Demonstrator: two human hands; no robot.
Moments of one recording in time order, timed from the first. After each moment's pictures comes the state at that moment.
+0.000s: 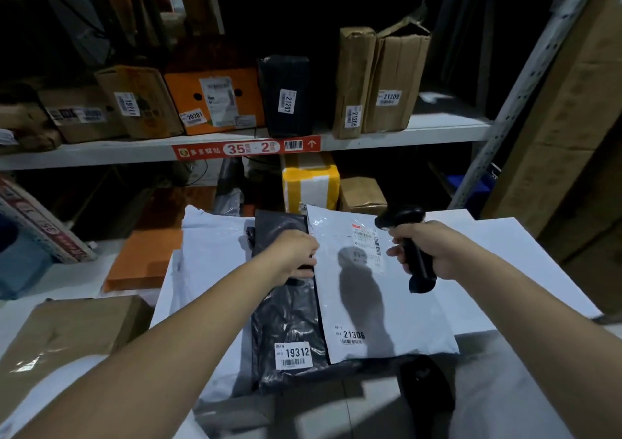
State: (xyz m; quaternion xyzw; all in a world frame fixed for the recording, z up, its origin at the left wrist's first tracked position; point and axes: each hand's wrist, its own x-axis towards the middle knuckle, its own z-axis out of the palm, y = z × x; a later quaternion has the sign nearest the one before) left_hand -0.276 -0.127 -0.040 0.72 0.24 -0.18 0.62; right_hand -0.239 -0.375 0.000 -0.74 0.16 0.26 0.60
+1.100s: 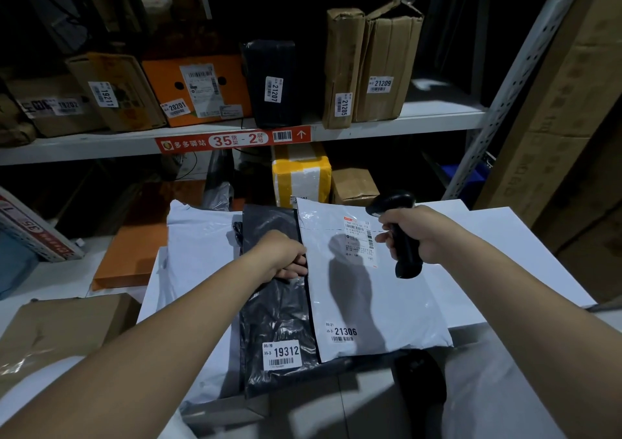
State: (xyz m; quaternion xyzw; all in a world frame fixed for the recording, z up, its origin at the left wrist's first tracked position) left_hand -0.260 -0.122 -0.068 0.76 0.27 -0.21 0.56; right_hand -0.215 -0.372 -0.012 -0.73 0.19 0.25 0.61
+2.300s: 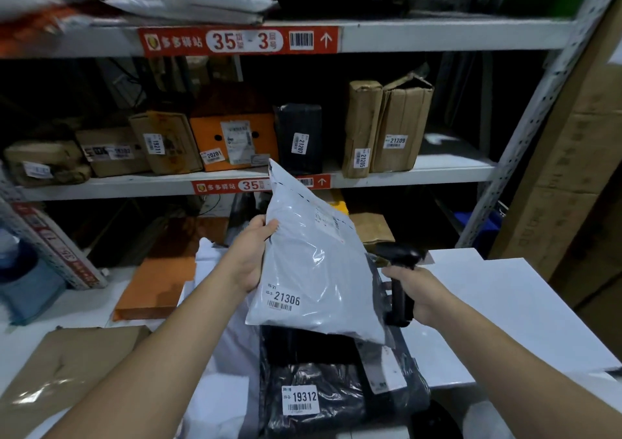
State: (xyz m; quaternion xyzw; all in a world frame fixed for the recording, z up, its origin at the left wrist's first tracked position) left_hand -0.269 -0.055 0.012 0.56 0.17 0.01 0.81; right_hand -0.235 -0.348 -0.032 -0.68 0.18 0.21 0.68
